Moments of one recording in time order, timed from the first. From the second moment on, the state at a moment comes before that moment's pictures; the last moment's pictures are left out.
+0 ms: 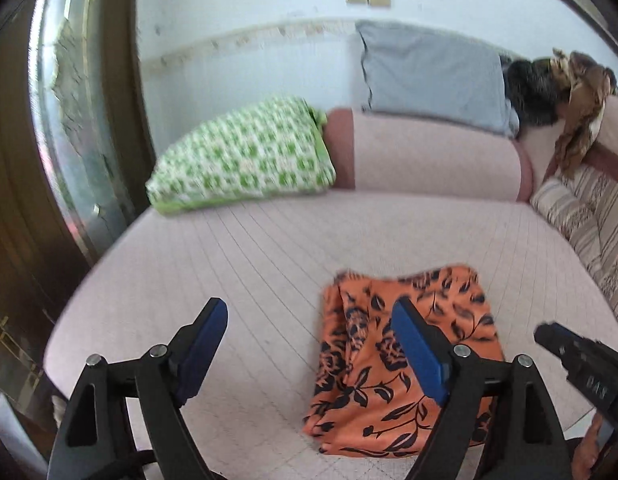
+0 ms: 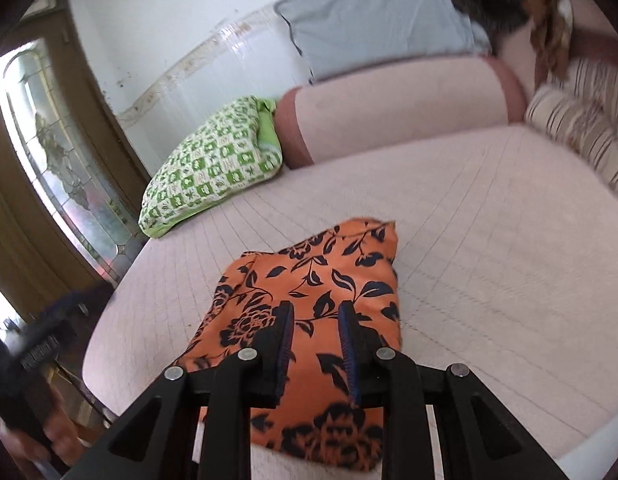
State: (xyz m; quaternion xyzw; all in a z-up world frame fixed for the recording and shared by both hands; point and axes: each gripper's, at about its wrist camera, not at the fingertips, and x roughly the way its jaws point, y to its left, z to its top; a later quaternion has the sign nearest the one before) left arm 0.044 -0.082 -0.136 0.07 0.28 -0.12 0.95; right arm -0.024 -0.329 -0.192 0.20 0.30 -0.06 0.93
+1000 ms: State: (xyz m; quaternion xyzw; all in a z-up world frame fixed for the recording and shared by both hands) left arm 0.005 -0.022 -0.058 0.04 0.22 -0.02 0.98; right arm -0.090 -0.318 -0.101 0.13 0.23 -0.13 0.96
